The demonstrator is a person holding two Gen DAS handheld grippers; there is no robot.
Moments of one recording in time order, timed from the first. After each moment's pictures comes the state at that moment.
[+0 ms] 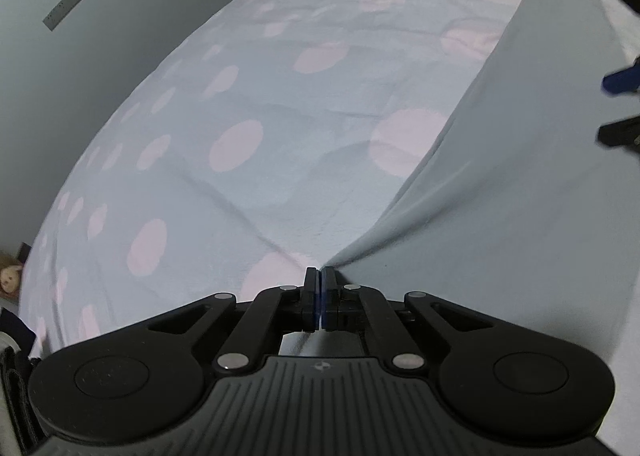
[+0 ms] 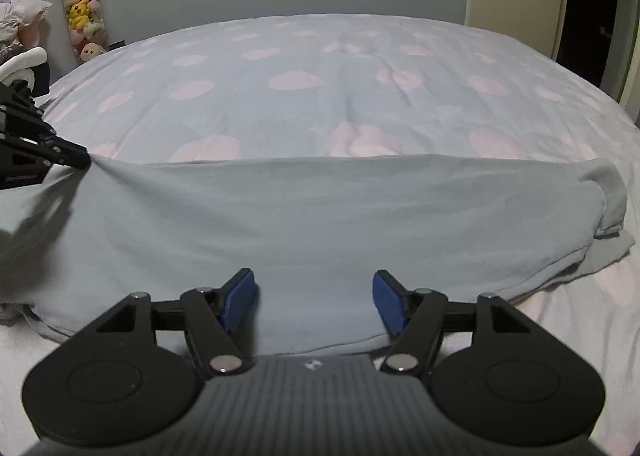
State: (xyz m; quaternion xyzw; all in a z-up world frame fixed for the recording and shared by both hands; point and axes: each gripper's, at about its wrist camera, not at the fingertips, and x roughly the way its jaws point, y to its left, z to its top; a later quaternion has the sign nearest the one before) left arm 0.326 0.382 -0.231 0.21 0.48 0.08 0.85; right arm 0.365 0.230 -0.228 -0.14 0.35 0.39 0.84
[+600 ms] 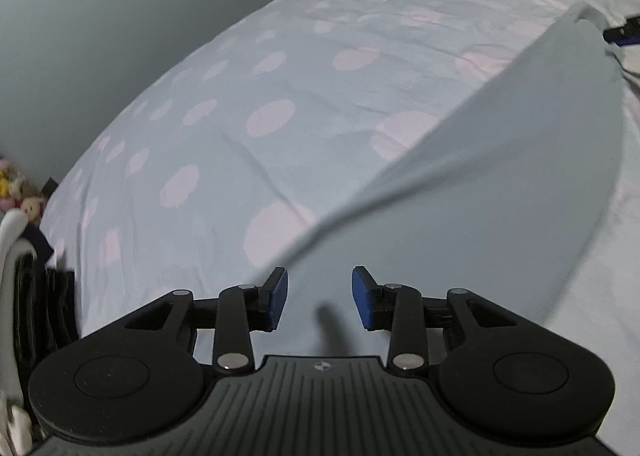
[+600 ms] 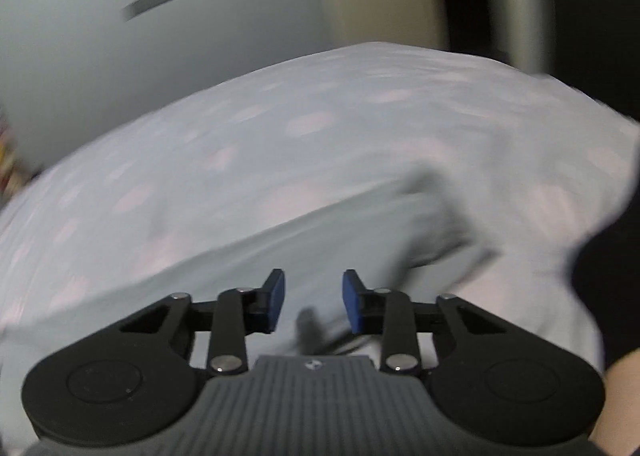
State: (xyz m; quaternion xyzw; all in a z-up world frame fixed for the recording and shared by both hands) left arm 0.265 0.343 -0.201 0.13 0.47 0.16 0.86; right arm 0.498 0.095 -0.208 0.07 0.34 0.24 0.91
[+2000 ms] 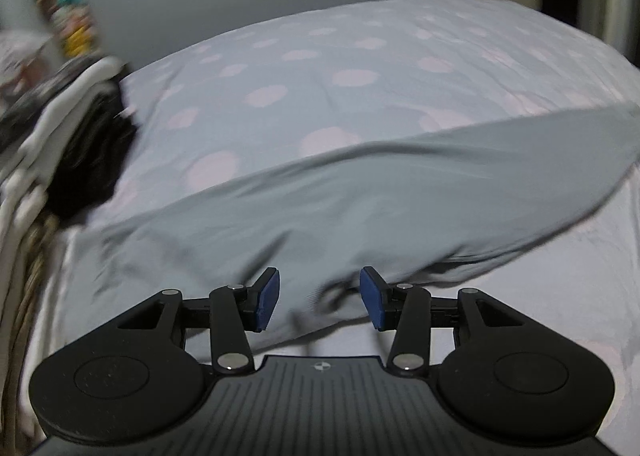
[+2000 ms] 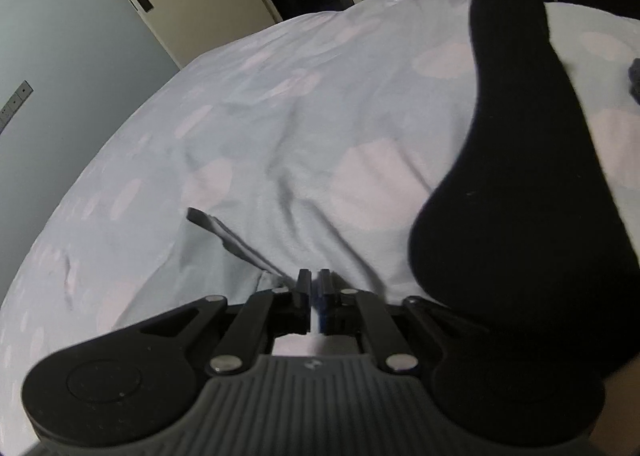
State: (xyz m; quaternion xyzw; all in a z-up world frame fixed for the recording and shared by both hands) left arm 0.148 0.314 -0.179 -0.05 0.42 0.31 0.86; right arm 0.570 0.015 -0.246 0.23 0.39 0.09 0.89
